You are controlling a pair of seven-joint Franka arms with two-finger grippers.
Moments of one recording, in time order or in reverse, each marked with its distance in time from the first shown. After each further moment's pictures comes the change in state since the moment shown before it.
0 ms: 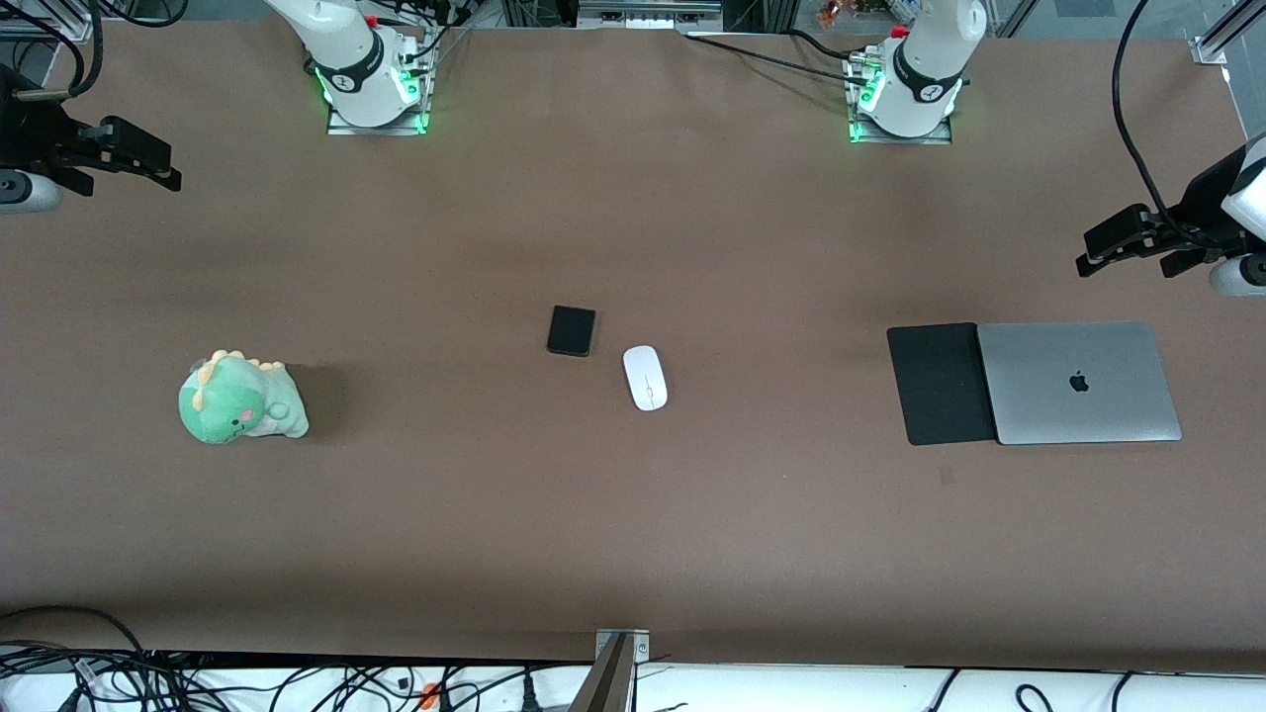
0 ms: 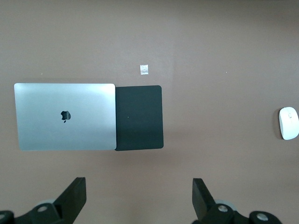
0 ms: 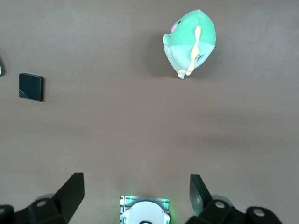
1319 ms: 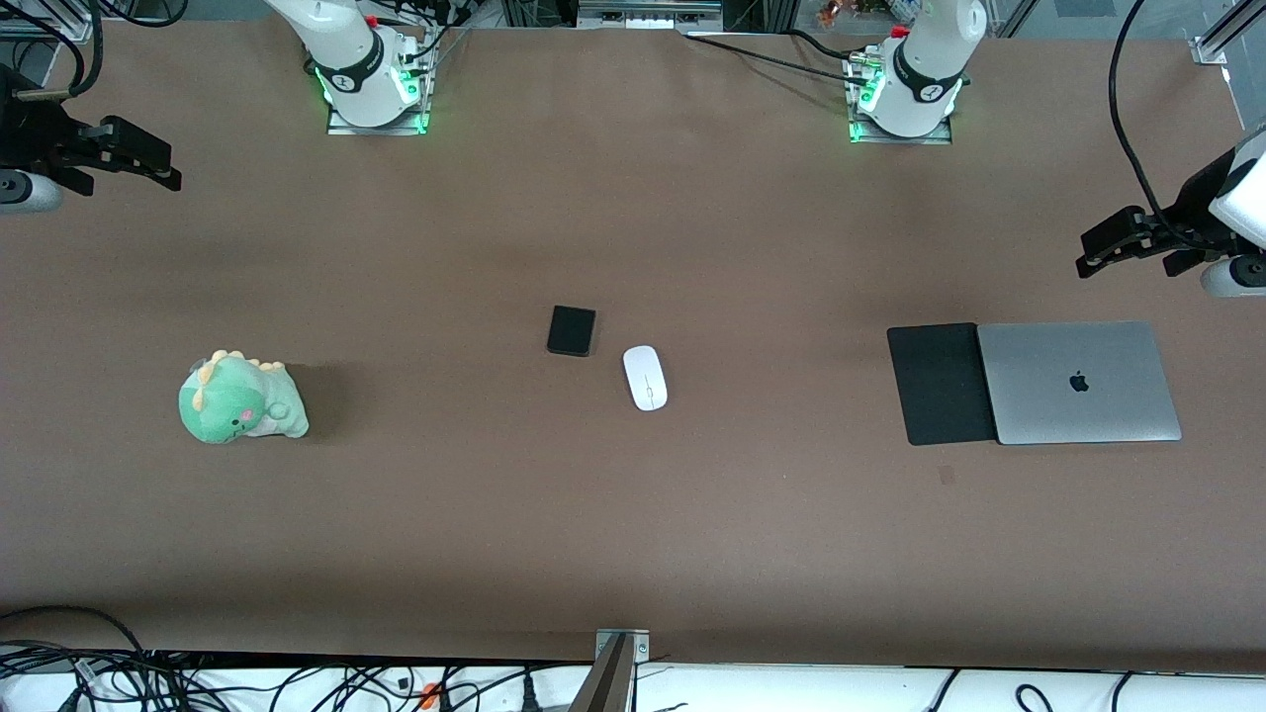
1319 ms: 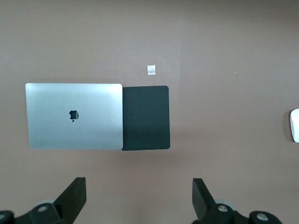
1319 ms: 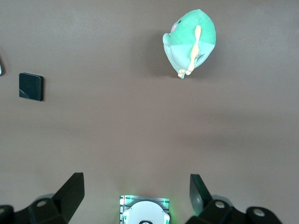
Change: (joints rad) left arm -0.006 0.000 -0.013 0.000 0.046 0.000 -0.026; right arm 0.000 0.000 0.000 0.000 0.000 -0.002 0.000
